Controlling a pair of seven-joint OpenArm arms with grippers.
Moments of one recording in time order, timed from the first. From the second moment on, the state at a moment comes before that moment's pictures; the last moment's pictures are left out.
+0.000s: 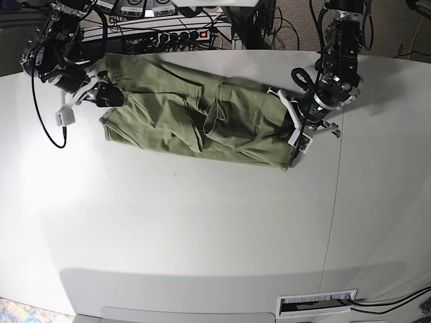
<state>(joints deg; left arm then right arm) 12.2 -7.8 0.9 95.2 -6.3 -28.7 32.6 -14.0 13.8 38.1 88.6 56.7 40.1 -75.4</state>
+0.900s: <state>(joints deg) 12.3 -7.9 0.7 95.0 -10.7 -34.9 34.0 -14.0 13.0 29.4 86.6 62.4 40.1 -76.8</state>
